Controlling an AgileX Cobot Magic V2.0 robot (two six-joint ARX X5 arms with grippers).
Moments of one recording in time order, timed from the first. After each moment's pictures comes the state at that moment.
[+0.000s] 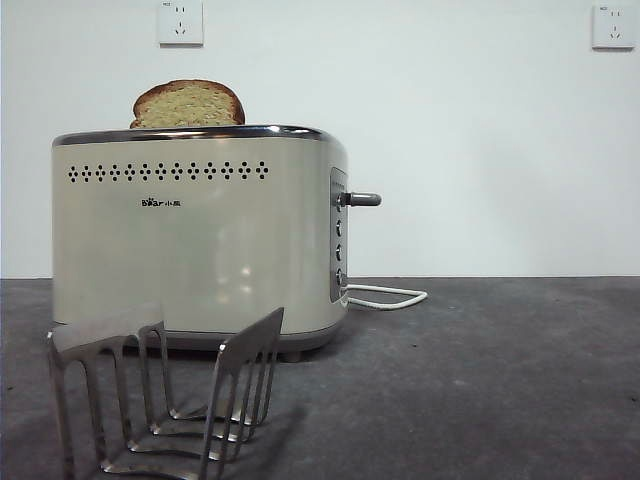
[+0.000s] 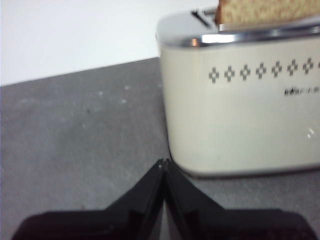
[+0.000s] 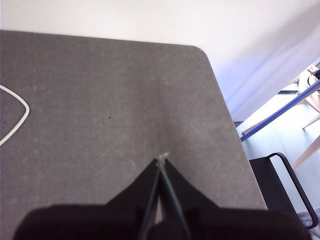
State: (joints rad) left arm -0.01 0.16 0.06 -0.08 0.16 0.12; right arm 0.31 1.50 2.13 -1.36 0.57 0.09
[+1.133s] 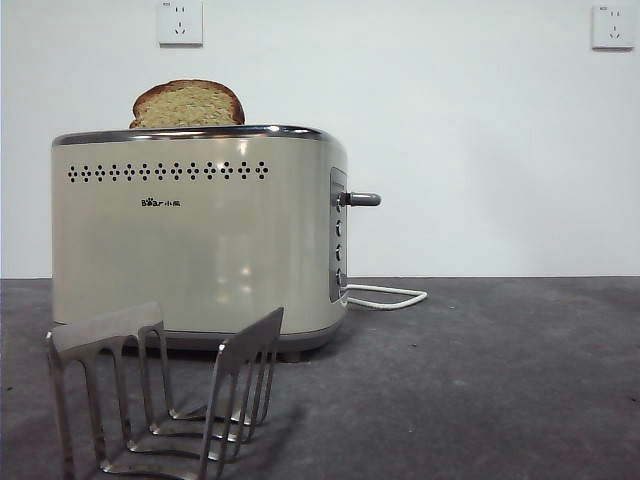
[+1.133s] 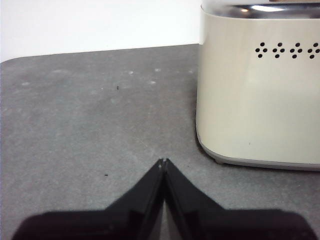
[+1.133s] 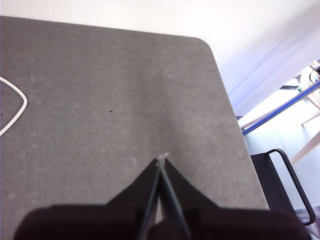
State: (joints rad) left arm -0.01 0.03 0.02 -0.18 0.03 0.03; right arm 0.31 1.54 2.13 -1.36 0.57 0.09
